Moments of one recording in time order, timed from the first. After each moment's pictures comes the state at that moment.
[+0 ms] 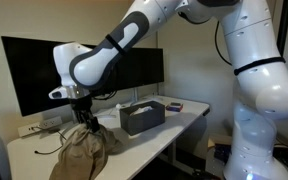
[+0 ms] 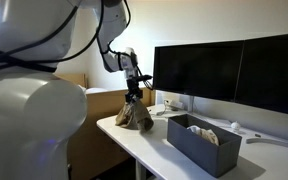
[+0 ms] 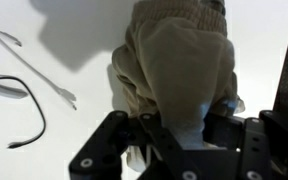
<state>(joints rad) 0.13 0.27 0.23 -1.98 -0.30 2.24 -0.82</state>
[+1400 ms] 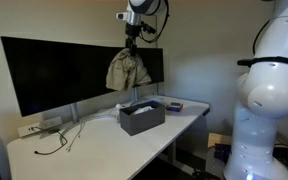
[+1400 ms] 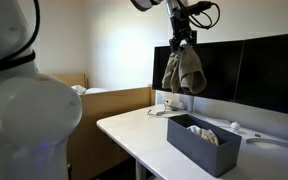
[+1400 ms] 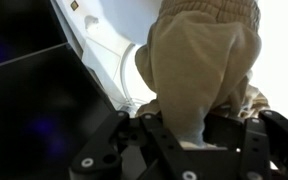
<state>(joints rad) 0.00 -0.29 -0.17 -2.01 -0.17 2.12 -0.96</state>
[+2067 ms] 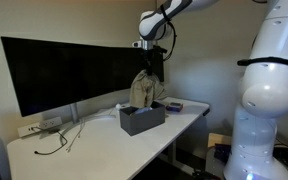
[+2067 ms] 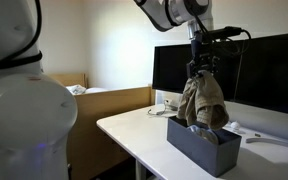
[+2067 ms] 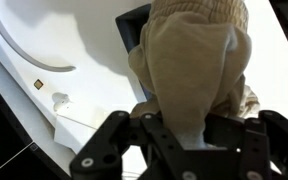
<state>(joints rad) -0.10 -0.20 -0.27 -2.14 -0.18 2.15 -1.00</state>
